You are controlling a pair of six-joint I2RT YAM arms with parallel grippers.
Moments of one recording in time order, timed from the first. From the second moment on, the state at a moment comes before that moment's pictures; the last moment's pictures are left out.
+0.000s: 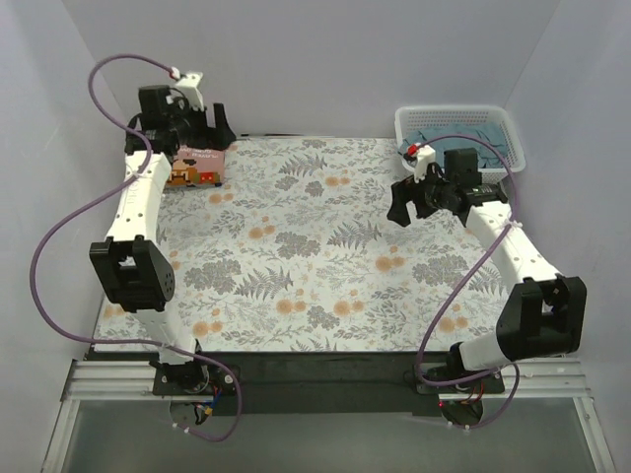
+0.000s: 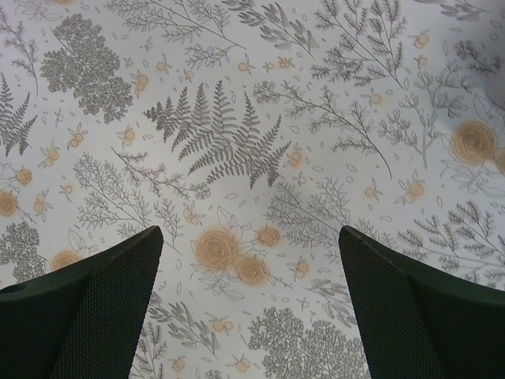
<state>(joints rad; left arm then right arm) 0.06 1.83 1.93 -0.52 0.39 0.07 0.18 1.47 1.22 -0.54 -0.50 -0.27</state>
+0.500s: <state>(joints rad) 0.01 1.58 1.12 -0.55 0.59 -0.03 0.16 1.18 0.79 -0.54 -0.48 -0.26</state>
